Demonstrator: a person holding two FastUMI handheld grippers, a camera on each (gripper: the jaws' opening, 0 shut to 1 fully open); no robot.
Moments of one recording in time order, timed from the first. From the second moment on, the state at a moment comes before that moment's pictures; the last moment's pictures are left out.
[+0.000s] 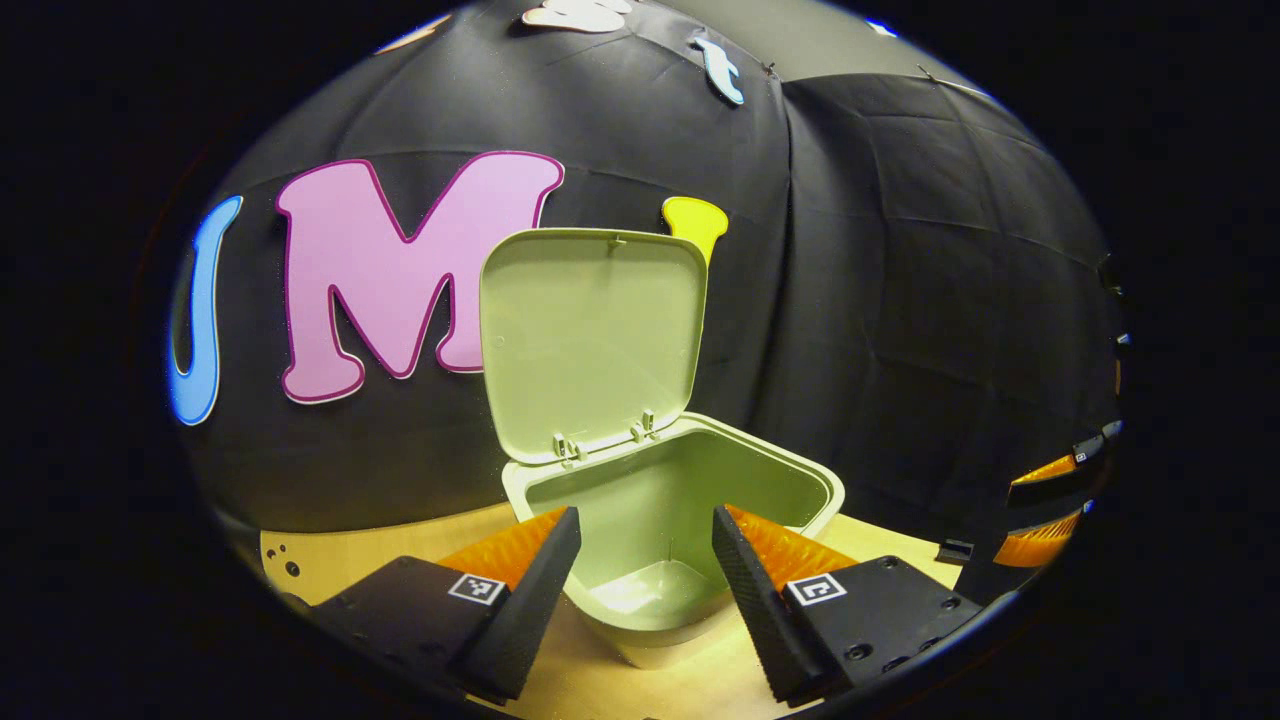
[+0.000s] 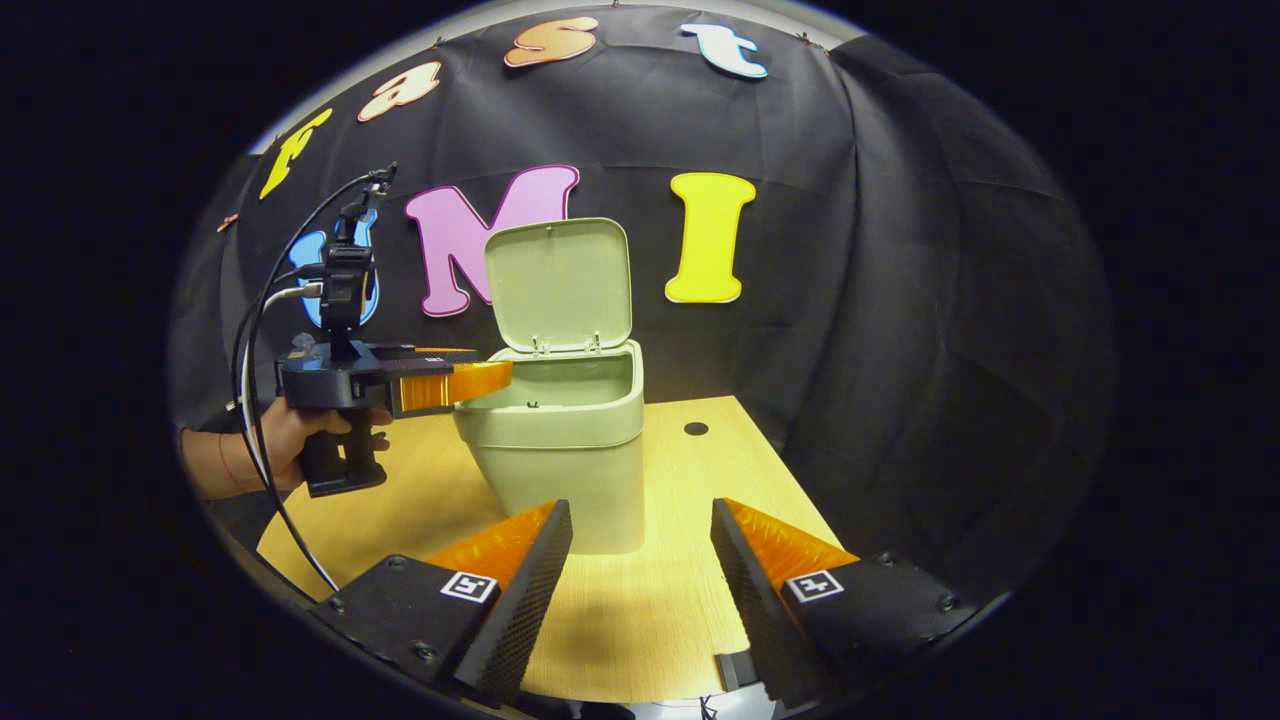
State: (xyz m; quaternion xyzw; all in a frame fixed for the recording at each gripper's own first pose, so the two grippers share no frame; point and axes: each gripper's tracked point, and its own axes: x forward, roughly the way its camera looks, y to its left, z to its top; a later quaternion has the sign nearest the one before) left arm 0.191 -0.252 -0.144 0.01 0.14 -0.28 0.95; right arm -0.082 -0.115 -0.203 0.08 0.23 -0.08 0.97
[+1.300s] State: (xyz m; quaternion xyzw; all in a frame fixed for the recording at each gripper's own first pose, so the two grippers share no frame) left arm 0.037 -0.006 -0.115 0.02 0.13 -0.07 0.99; right arm -0.082 0.105 -0.269 0.03 0.31 0.23 0.92
